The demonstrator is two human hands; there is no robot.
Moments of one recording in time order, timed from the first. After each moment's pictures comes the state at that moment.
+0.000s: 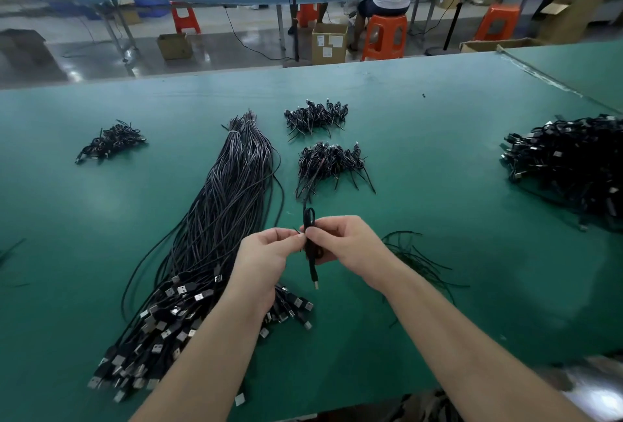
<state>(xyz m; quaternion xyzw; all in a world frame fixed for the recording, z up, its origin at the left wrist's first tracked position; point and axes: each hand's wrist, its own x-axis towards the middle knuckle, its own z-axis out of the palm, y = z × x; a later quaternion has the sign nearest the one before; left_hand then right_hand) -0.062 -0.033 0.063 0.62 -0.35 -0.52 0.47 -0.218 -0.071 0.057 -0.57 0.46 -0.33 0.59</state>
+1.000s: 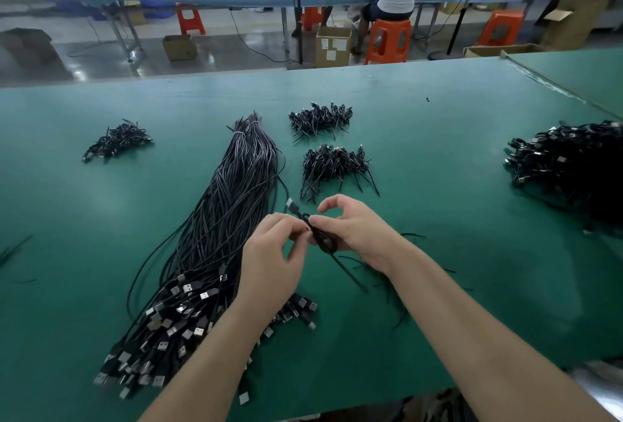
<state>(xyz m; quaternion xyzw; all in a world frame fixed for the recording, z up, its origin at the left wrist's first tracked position) -0.057 -0.026 0.058 0.54 -0.69 -0.07 0.47 -0.219 -0.088 0.078 -0.55 0.47 -0.30 0.62</state>
